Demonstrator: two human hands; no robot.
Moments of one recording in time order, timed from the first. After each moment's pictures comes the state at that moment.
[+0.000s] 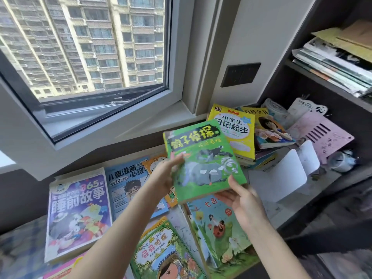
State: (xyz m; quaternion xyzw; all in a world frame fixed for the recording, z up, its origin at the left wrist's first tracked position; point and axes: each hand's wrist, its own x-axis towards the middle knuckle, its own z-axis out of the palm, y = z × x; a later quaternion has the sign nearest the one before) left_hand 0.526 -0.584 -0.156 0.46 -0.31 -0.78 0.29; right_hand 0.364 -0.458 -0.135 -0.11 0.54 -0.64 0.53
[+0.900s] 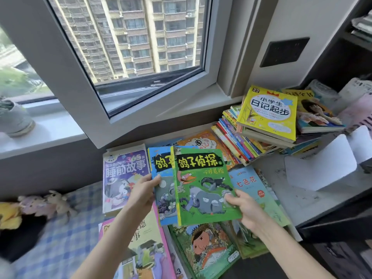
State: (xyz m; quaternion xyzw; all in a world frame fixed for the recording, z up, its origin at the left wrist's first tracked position) left_hand 0.670 -0.502 -0.191 0.59 -0.30 -0.66 0.35; right_hand 0.409 -0.433 -0.215 -0.17 0.62 -0.38 0.66
